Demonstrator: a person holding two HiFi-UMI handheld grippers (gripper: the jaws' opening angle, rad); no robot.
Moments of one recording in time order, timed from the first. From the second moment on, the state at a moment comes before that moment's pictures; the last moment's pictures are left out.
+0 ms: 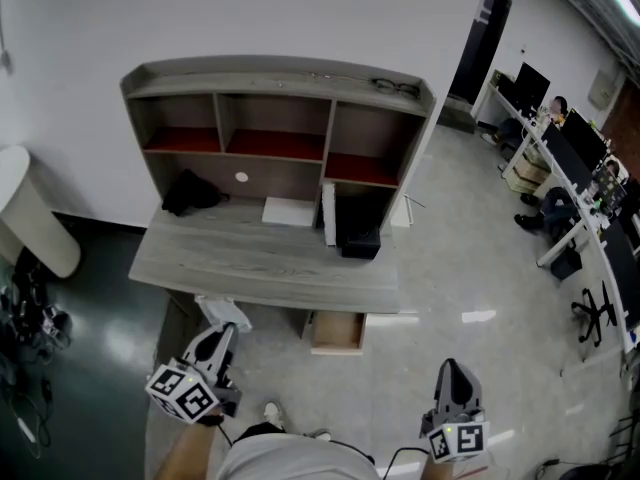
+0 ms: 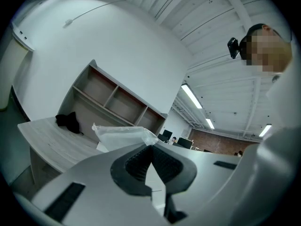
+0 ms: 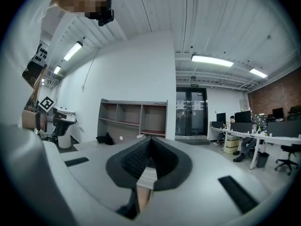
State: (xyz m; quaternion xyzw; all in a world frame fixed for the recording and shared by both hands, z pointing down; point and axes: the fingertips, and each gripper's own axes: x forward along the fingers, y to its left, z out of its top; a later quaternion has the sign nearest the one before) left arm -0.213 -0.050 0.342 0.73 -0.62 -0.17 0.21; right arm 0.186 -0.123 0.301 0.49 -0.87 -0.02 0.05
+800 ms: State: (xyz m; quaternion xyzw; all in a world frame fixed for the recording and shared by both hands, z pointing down) left arm -0.206 -0.056 0.318 0.74 -0.63 -0.17 0.16; right arm 0.175 -0.142 0.293 0.48 -0.88 -0.02 0.04
